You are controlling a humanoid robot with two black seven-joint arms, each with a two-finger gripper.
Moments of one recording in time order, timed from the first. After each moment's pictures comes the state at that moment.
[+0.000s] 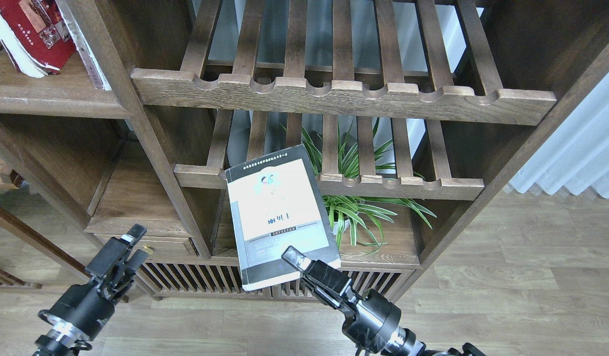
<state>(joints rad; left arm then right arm) 0.15 0.55 -0.86 -1.45 -0.41 -0.49 -0.12 -0.22 -0.10 0.91 1.51 0.08 0.58 -0.27</state>
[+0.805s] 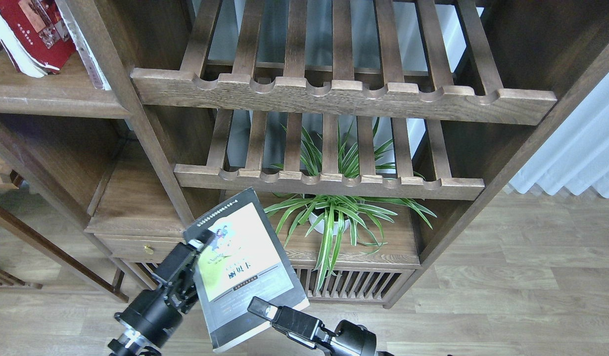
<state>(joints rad) 0.07 0.37 -0.67 -1.52 -0.39 -0.49 -0.12 -0.22 -0.06 0.80 1.46 0.04 0.58 -0.38</state>
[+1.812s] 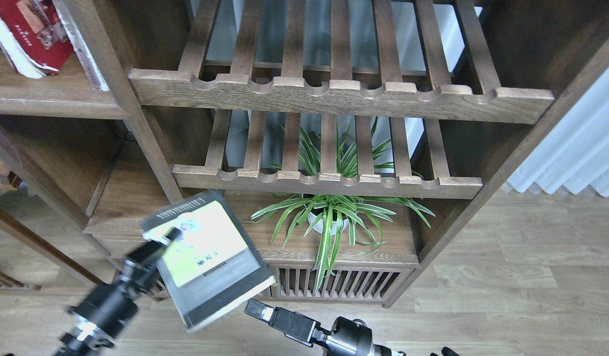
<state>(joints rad) 0.13 0.62 -0.91 -1.54 -0.38 -0.49 -0.13 -0.17 -0.07 0.83 1.42 -0.03 0.58 -0.36</state>
